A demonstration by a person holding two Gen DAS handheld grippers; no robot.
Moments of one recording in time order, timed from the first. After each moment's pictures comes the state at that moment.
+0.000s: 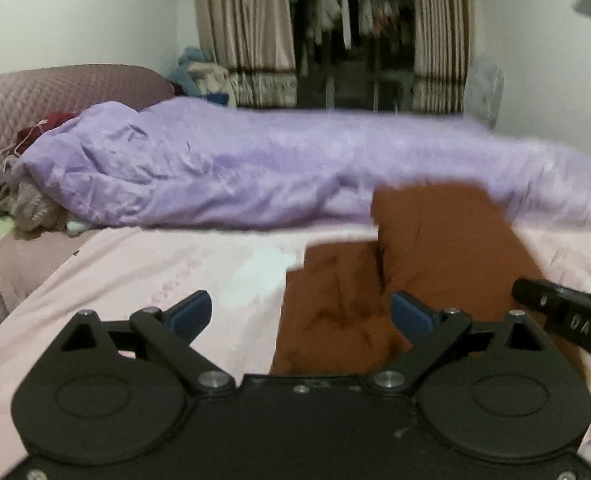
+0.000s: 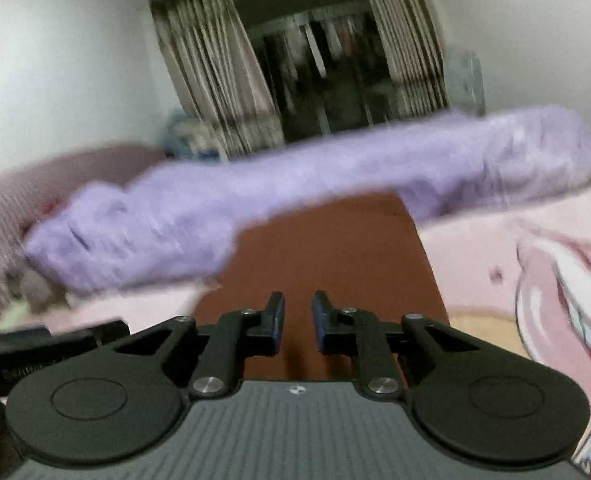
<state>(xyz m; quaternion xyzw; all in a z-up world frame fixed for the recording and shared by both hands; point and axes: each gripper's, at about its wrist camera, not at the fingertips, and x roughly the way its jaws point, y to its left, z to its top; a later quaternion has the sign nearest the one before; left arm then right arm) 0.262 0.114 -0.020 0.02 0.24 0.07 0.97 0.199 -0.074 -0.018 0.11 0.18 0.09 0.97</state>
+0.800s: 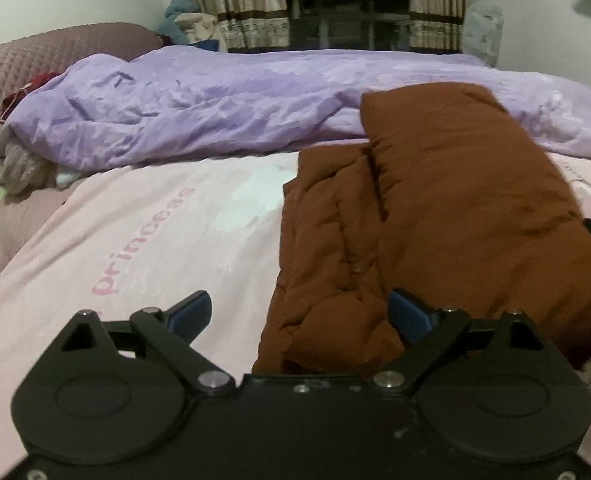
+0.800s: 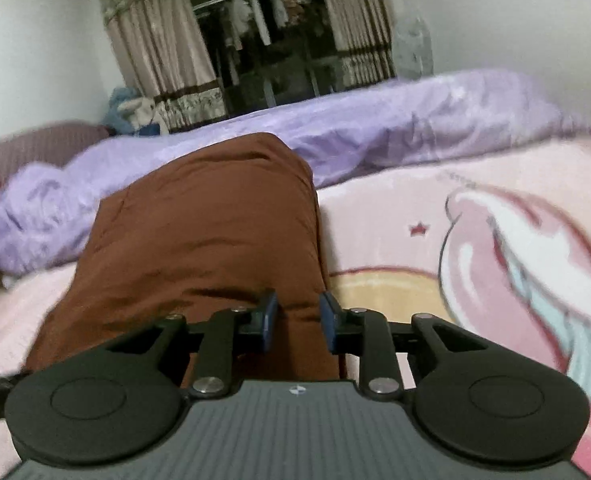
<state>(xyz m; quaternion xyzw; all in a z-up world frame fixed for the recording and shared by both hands) 0.263 0.118 -0.062 0.01 0.31 0.04 0.95 0.207 -0.129 -0.059 0.10 0.20 0.01 0.97</state>
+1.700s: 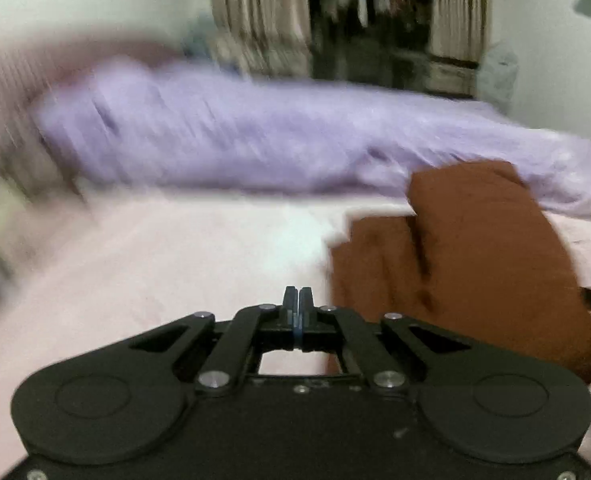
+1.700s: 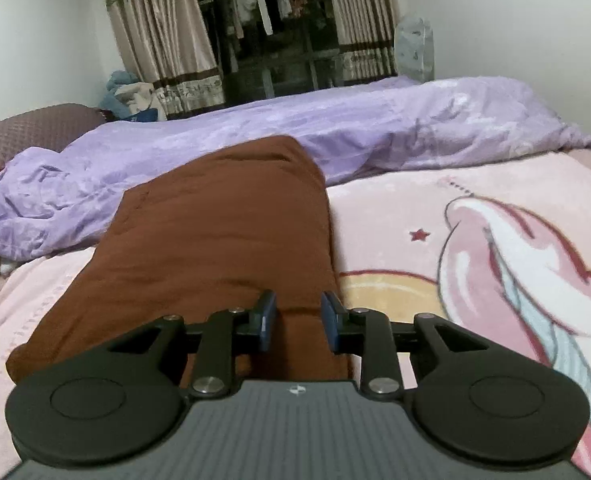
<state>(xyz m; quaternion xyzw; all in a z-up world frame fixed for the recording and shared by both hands) 0.259 0.180 -0.035 -0.06 0.29 0.04 0.96 0.210 -0.110 -0.038 0.09 0.23 0.01 0.97</state>
